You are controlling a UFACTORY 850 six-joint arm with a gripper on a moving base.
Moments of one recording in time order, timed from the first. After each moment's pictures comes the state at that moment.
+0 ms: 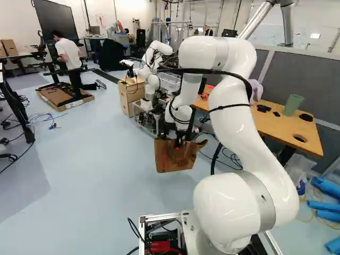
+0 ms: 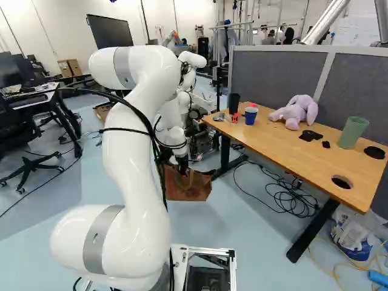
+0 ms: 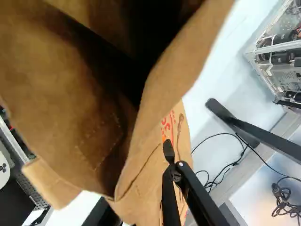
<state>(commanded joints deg) 1.6 -44.0 -55.6 12.4 -1.7 -89.1</state>
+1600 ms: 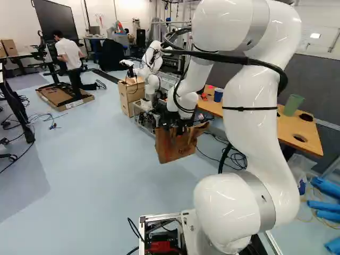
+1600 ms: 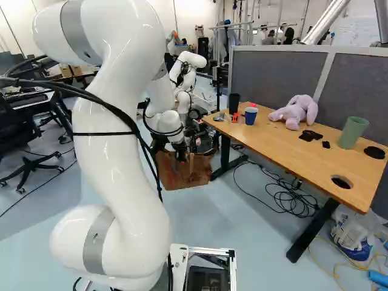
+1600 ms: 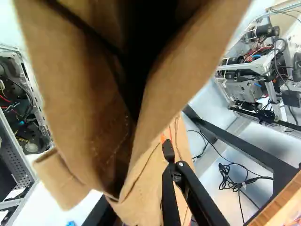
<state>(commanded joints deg) 1.6 -26.6 -47.4 4.8 -2.1 -89.1</state>
